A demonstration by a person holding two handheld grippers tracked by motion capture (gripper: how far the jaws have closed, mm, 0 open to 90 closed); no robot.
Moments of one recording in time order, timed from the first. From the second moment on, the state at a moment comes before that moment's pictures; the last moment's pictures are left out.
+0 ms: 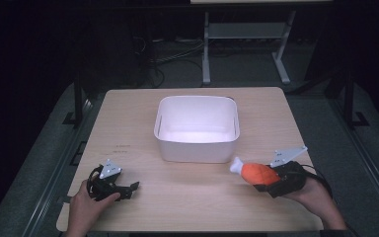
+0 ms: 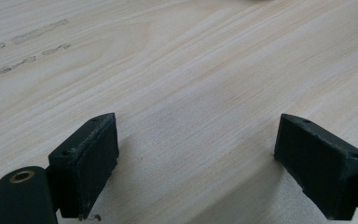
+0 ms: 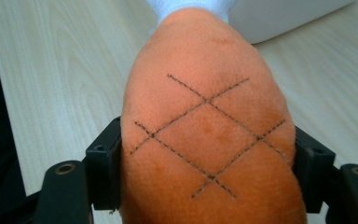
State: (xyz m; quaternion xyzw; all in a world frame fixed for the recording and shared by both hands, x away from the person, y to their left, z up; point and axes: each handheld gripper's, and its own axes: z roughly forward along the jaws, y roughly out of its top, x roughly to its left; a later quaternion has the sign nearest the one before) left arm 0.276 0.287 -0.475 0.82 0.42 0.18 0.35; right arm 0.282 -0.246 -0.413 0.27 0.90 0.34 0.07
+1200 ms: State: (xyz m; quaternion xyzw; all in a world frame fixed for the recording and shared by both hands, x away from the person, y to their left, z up) left arm 0.276 0.287 -0.475 0.81 0.42 0.18 0.35; right arm 0.319 -0.282 -0.355 0.28 0.88 0.38 0.10
